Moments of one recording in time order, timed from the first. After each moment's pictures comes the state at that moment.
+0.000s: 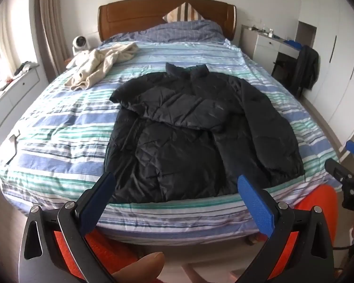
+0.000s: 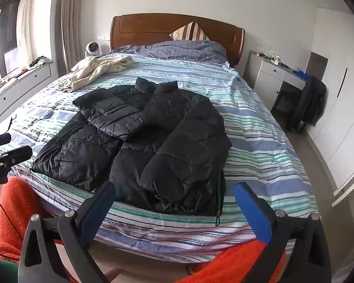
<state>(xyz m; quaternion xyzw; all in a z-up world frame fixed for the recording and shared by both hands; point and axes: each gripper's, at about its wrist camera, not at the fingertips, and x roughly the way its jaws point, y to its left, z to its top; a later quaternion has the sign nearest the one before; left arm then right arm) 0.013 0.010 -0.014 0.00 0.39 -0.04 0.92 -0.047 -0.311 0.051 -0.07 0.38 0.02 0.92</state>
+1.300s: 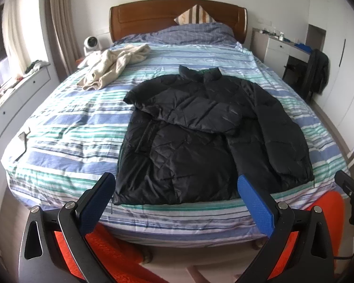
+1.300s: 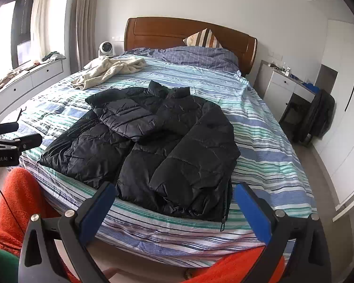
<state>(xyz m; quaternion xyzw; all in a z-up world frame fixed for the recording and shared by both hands) 0.014 0.024 -0.011 0.00 0.38 0.00 0.92 -0.053 -0.303 0.052 -0.09 0.36 0.06 0.92</state>
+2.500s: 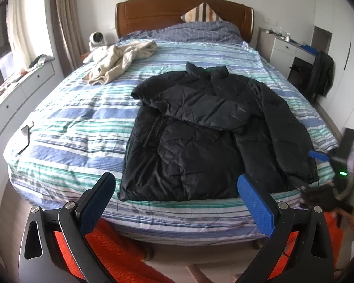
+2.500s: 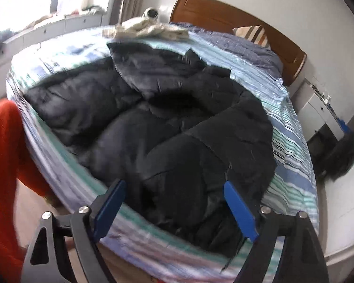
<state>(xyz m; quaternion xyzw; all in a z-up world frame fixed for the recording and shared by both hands) 0.011 0.035 -0.018 -0.01 0.39 0.01 0.92 0.036 -0.294 -0.075 -0.24 0.42 0.16 0.86</state>
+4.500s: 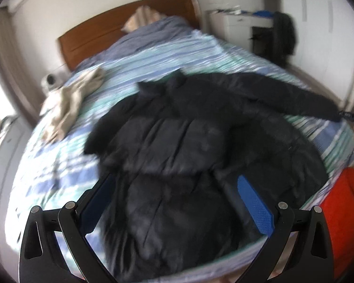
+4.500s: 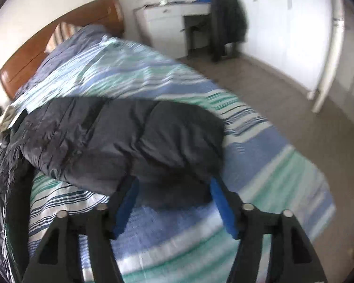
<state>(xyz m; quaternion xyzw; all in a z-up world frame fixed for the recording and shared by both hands) 0.145 -0.041 -0.019 0.14 0.37 -0.13 0.91 0.055 -0.699 -0.100 0.16 0.41 -0.22 0.87</state>
